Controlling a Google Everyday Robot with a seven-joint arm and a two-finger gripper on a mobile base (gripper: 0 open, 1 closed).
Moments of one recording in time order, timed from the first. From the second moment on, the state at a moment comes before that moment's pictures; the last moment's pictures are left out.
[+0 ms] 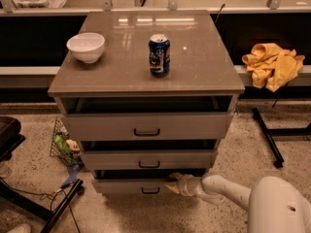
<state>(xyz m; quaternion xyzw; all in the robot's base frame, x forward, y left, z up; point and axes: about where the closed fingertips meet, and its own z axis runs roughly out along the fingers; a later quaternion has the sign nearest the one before) 0.598 -0.077 0.198 -0.45 0.78 0.22 0.38</state>
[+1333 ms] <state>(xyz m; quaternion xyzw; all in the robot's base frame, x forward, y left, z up) 0.572 -0.086 0.207 -0.44 0.78 0.24 0.37</state>
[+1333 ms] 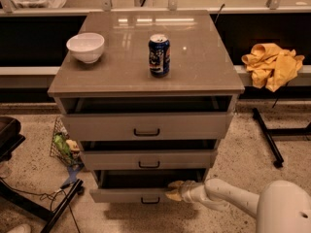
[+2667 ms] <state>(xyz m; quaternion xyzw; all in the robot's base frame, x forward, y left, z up) 0.546 -0.093 0.208 -0.43 0.80 0.24 0.35</state>
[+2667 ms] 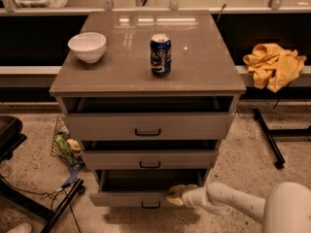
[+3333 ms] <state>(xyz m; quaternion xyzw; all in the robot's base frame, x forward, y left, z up) 0.504 -0.100 0.202 -0.41 0.82 0.25 0.31</state>
